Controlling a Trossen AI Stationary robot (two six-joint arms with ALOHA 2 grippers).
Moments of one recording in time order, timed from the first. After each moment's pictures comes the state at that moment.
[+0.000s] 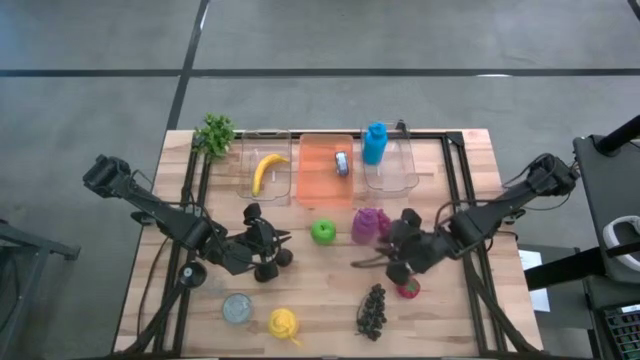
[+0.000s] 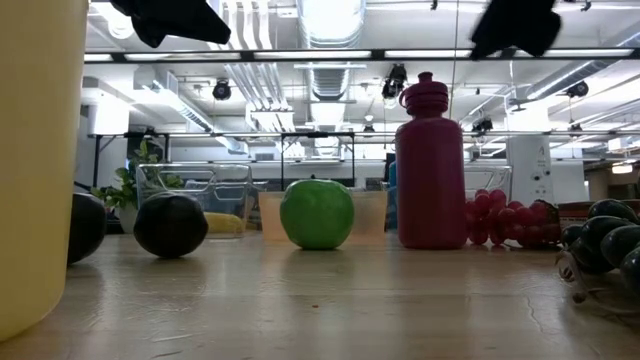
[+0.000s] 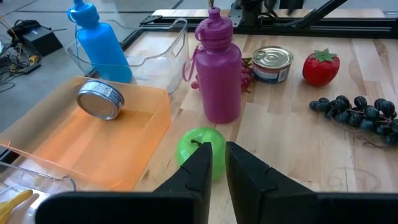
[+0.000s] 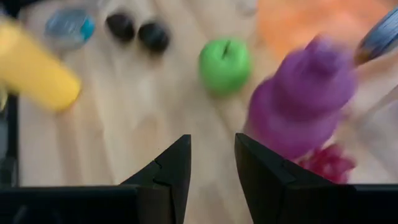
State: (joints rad) left arm -0.52 1.27 0.88 -0.30 -0.76 -0.39; right arm 0.52 1.27 1.00 -0.65 0.48 0.80
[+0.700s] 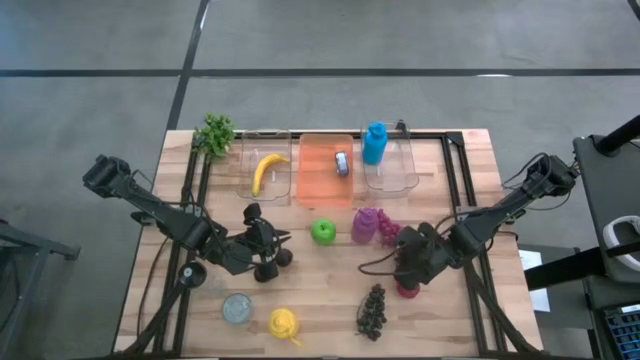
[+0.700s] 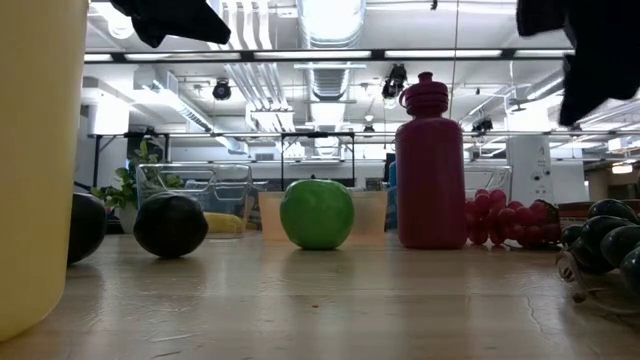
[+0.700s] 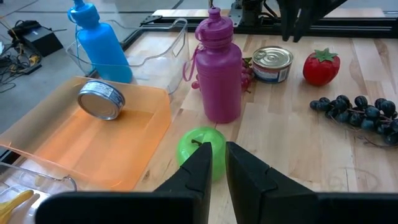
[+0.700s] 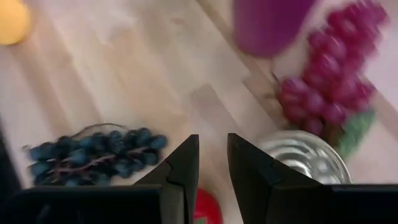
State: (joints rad) left arm -0.52 1.27 0.88 -0.30 -0.76 -0.39; right arm 0.58 1.28 0.87 -0.78 0.34 1.20
